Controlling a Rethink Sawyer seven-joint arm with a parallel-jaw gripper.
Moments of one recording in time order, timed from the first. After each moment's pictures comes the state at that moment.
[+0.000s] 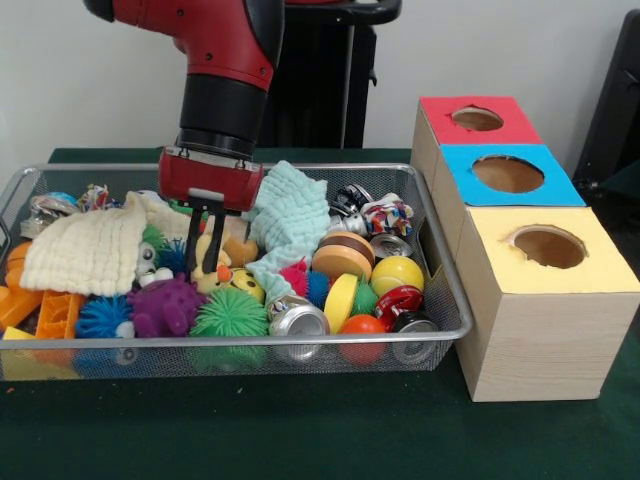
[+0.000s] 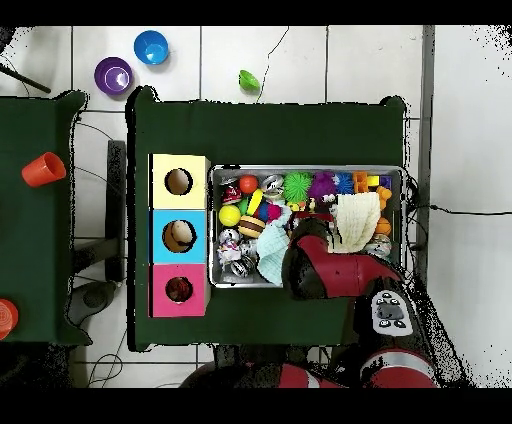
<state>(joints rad) -0.34 -0.46 -0.15 1.69 -0.50 -0.31 1.91</state>
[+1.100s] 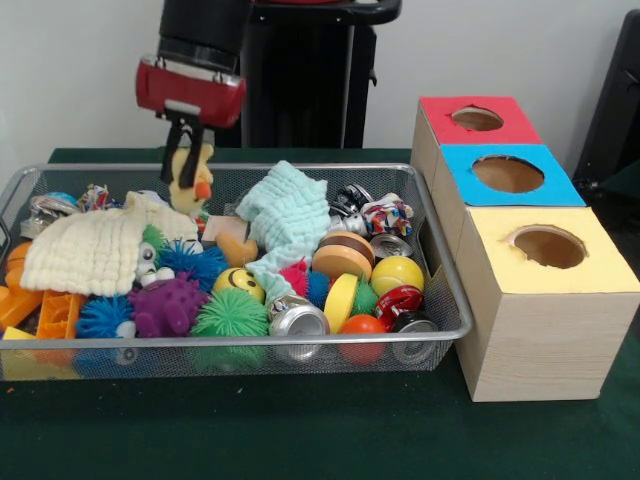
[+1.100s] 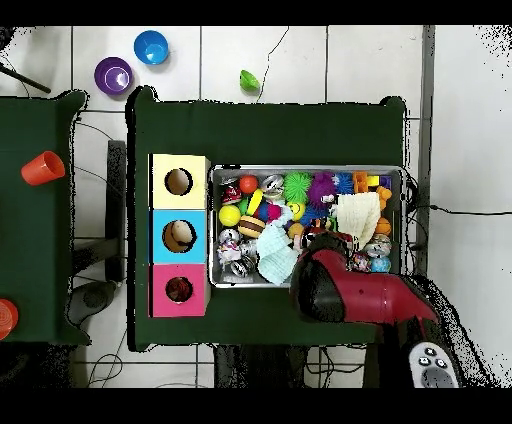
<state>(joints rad) -0.45 -0.78 -0.05 1.86 -0.50 0.01 1.91</state>
